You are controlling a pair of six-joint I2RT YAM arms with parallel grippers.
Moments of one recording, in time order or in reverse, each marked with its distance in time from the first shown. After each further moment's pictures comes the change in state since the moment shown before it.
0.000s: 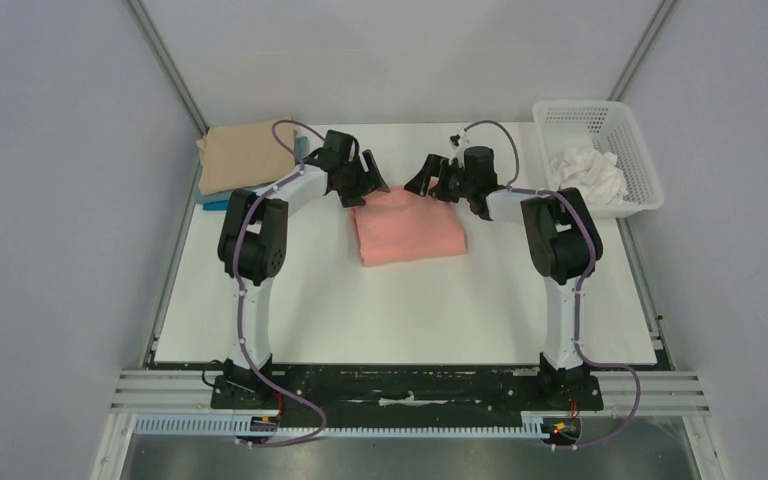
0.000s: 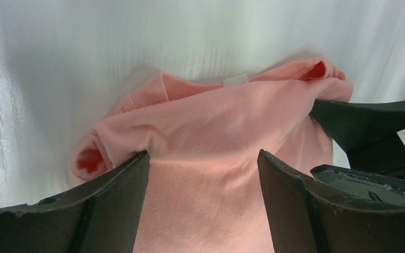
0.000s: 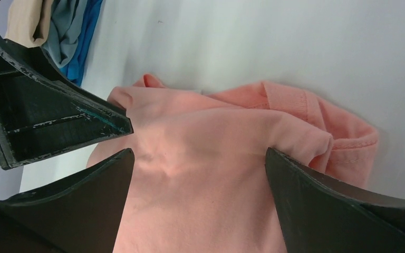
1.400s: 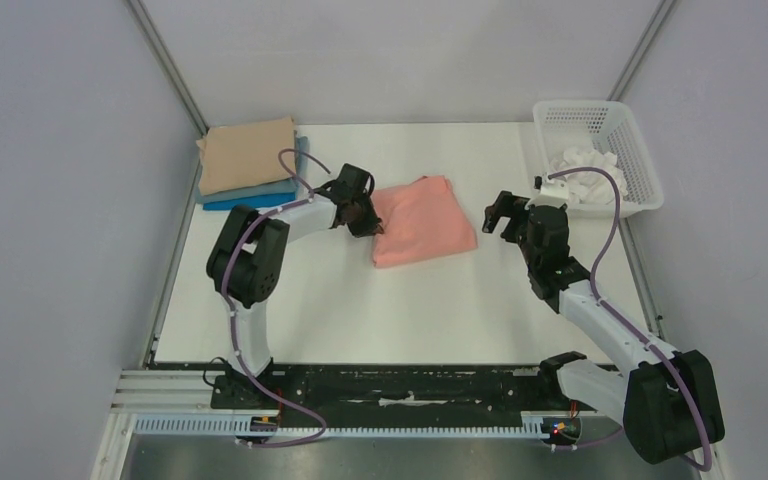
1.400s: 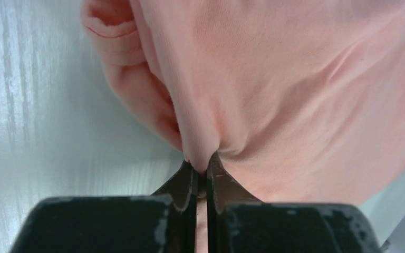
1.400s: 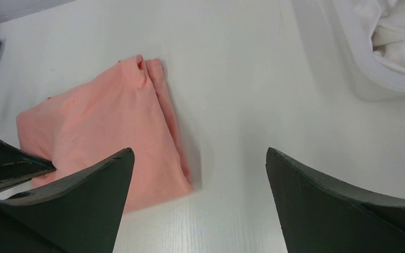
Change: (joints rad) left arm -0.129 -0.206 -0.376 0.084 -0.133 -0.122; right arm -0.011 -1.084 -0.755 -0.164 0.695 -0.183
